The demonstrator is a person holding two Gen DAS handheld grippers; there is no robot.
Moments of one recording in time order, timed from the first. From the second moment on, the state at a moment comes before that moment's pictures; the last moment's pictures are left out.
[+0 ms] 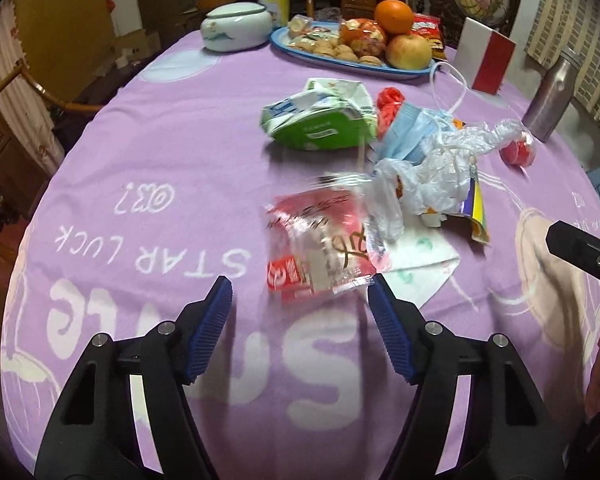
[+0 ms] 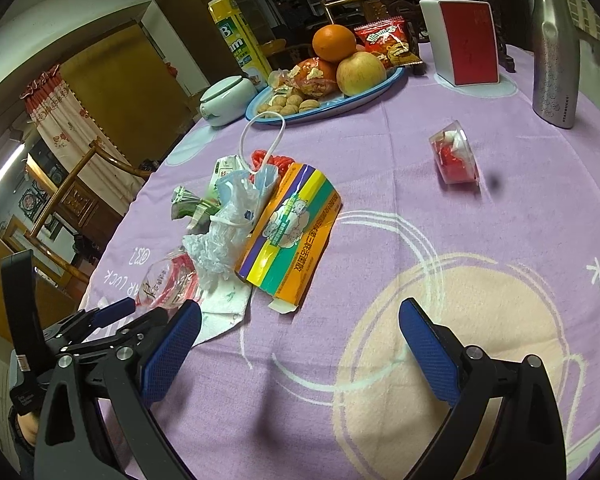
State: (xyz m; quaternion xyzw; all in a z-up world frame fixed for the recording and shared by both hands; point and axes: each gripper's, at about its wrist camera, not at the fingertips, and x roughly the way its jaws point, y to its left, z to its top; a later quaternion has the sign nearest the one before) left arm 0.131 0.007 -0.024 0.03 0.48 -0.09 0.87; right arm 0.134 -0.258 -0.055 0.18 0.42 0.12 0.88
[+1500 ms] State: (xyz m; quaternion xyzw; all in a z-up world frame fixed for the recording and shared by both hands) left arm 0.053 0.073 0.001 -0.02 0.41 -0.04 0.91; right arm 0.161 -0.226 -0.065 0.09 0.43 0.06 0.89
